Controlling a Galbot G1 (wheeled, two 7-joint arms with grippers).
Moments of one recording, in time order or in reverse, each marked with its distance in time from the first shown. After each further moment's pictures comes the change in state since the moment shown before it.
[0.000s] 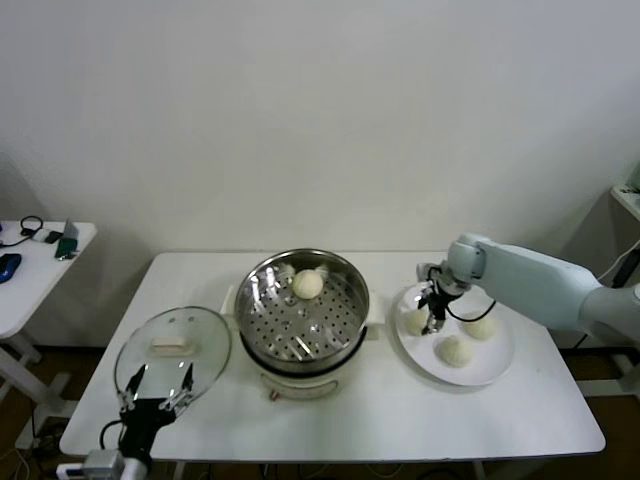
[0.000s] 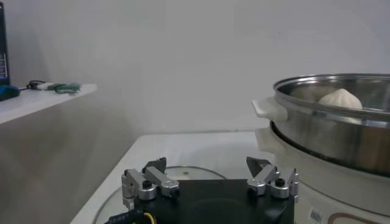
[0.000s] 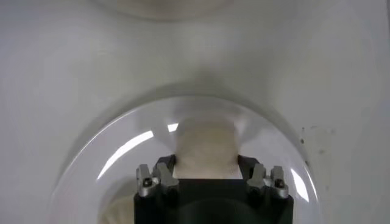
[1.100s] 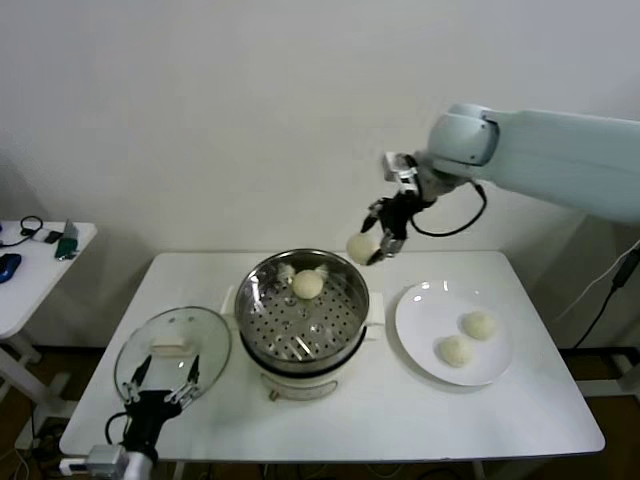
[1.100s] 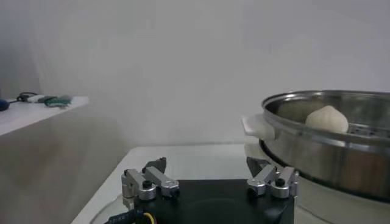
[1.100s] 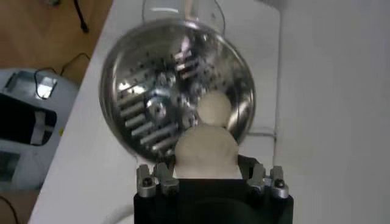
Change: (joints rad) left arm -0.005 0.002 0.025 -0.043 0.001 0.003 -0.002; right arm 0.696 0.100 -0.249 0.515 0.493 -0.118 0.031
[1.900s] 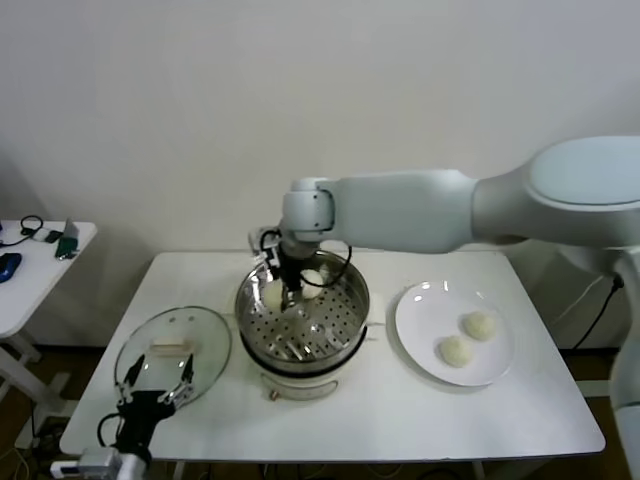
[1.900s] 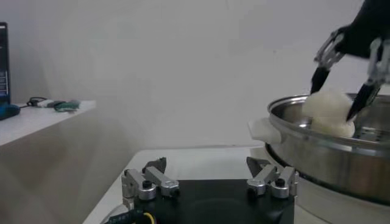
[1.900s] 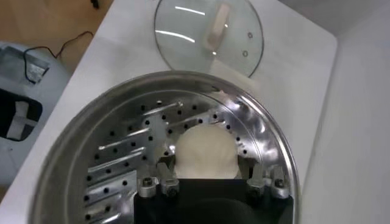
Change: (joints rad) left arm 0.014 -0.001 -0.022 -0.012 -0.003 -0.004 -0.001; right arm -0.263 0.421 0.005 -0.233 -0.089 -0.089 0.153
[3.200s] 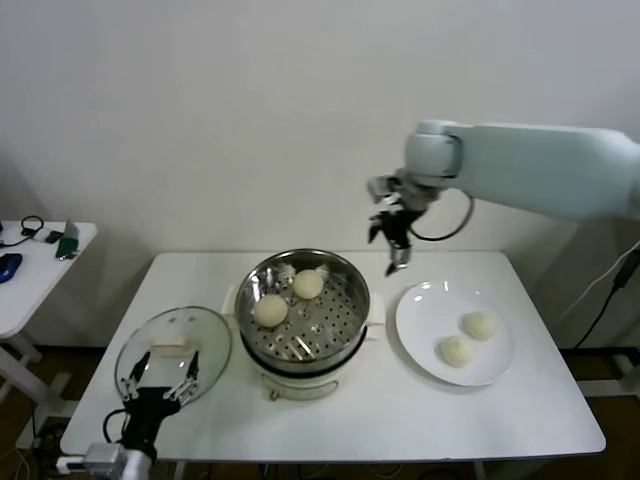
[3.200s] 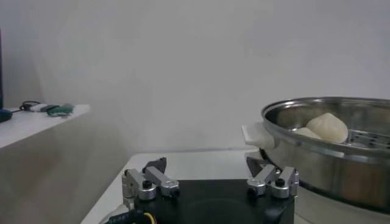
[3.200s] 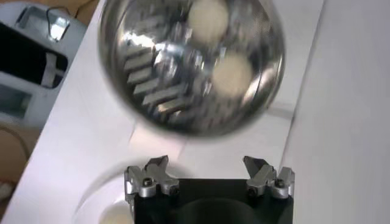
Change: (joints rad) left arm -0.011 -0.008 0.018 -0.009 0.018 0.012 0.005; right arm 0.216 -0.531 -0.135 0.113 -0.177 0.238 -0.295
